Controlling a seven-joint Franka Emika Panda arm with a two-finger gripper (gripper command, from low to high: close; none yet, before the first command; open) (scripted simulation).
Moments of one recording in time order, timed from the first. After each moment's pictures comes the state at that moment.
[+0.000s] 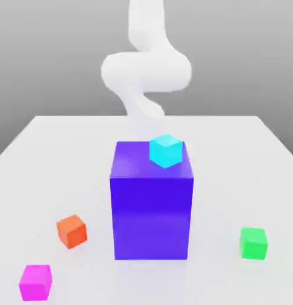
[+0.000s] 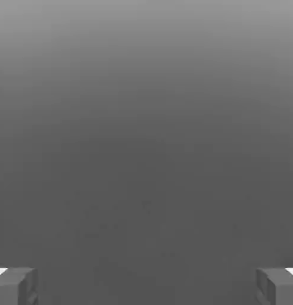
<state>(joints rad) 0.02 -0.71 -0.05 -2.30 0.02 2.33 0.75</state>
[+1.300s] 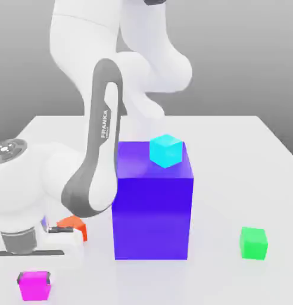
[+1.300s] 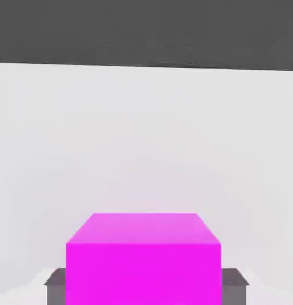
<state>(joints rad) -0.13 0.50 -0.27 -2.32 0.36 2.78 0.05</state>
